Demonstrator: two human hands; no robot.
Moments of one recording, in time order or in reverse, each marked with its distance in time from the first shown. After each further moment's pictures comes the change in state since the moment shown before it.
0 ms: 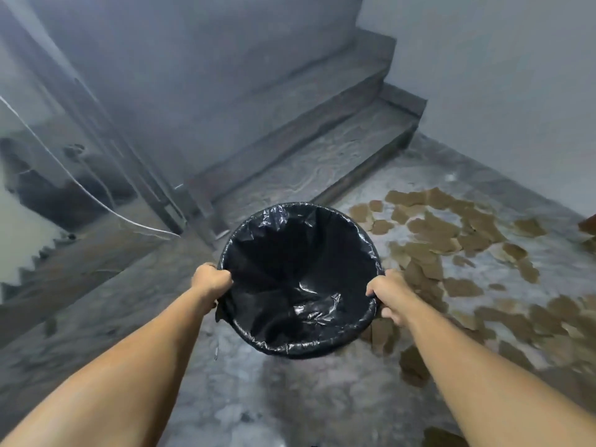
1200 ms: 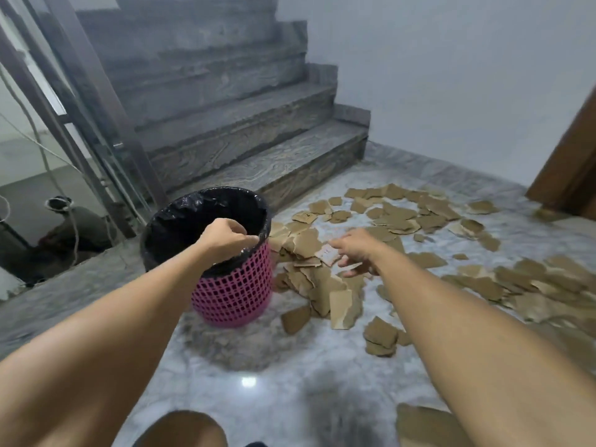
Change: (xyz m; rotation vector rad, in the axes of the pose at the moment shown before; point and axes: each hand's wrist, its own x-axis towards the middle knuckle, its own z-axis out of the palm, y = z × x) left_hand -0.100 -0.067 0.191 0.268 0.003 0.652; right_hand 0.049 0.163 -0.066 -0.152 -0.062 -0.402
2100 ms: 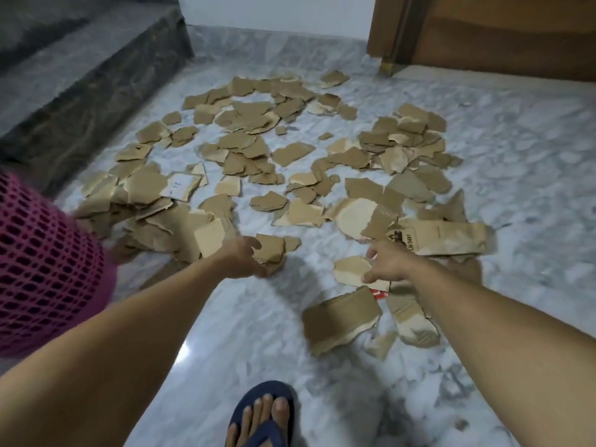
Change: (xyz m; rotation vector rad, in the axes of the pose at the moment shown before) left_hand 0.013 0.034 0.370 0.422 -0.721 0.313; right_hand -0.043 0.342 -0.120 -0.475 0.140 0.465
